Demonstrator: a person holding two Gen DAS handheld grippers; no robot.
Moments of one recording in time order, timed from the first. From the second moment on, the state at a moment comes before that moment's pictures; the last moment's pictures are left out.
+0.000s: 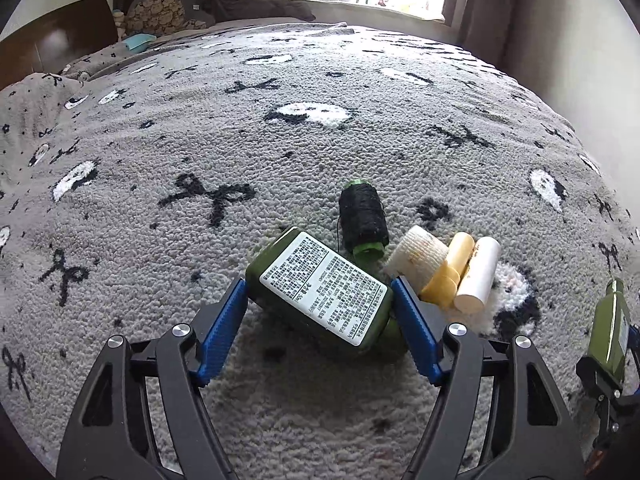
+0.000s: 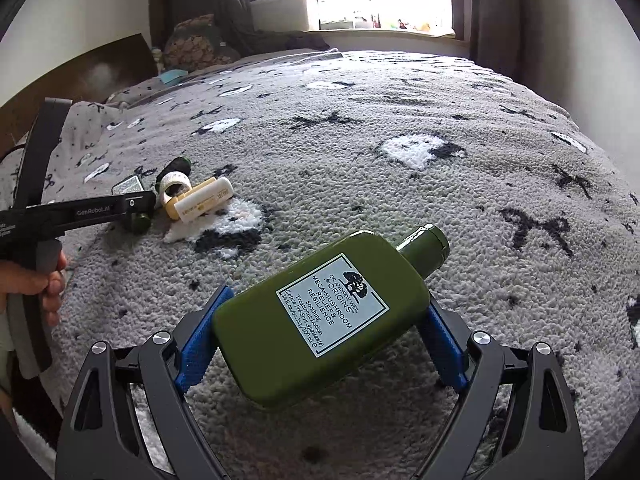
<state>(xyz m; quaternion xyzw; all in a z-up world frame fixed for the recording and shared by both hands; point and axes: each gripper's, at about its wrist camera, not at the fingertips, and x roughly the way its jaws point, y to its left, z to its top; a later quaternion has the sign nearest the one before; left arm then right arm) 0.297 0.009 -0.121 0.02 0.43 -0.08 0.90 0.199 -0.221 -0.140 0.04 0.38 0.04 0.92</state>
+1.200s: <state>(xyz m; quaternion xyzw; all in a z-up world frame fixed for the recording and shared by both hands) -0.001 -0.011 -0.104 0.06 0.37 -0.17 0.91 -0.014 -0.213 -0.100 -0.02 0.32 0.11 0.94</state>
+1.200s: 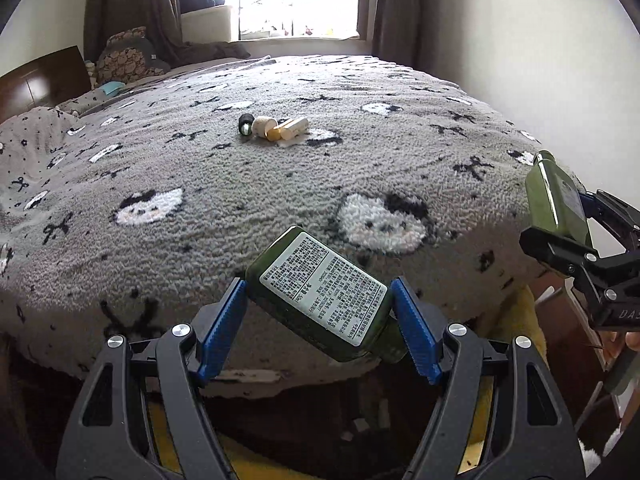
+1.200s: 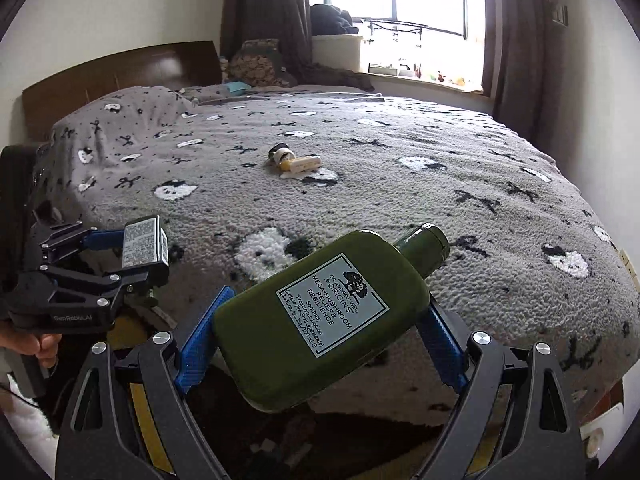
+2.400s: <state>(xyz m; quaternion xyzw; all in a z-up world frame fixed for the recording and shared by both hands) -0.043 -0.023 -0.293 0.08 0.59 -0.18 0.78 -0.021 -0.185 -0.273 0.08 0.54 0.14 0.83</state>
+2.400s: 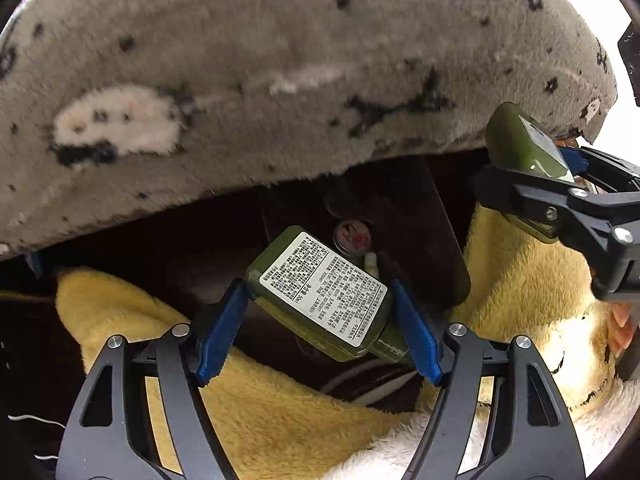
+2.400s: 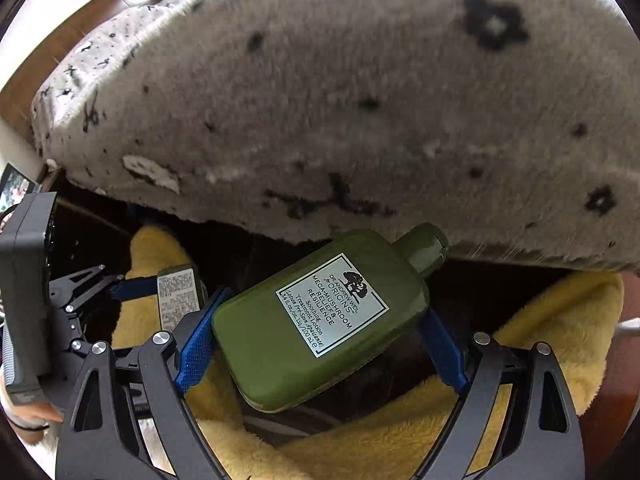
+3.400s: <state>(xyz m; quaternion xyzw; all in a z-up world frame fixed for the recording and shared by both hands) -0.036 -0.018 -0.287 0.06 0.59 -0.19 0.78 -0.016 -0.193 -0.268 0.08 0.53 0.12 0.83</state>
